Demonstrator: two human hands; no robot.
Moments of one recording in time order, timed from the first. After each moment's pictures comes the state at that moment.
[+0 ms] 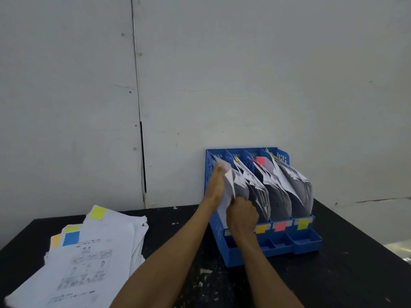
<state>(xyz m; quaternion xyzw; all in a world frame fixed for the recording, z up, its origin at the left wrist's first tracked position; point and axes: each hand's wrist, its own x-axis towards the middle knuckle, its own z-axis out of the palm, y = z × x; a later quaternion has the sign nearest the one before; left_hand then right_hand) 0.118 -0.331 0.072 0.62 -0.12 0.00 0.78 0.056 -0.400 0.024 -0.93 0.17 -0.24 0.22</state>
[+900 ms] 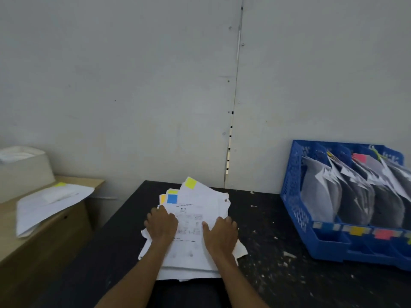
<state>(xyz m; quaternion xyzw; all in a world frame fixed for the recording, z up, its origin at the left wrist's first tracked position) 0.003 0.030 -0.075 0.90 0.33 0.20 0.23 -0.009 -0.133 -0.067 -0.96 0.01 -0.11 0.24</state>
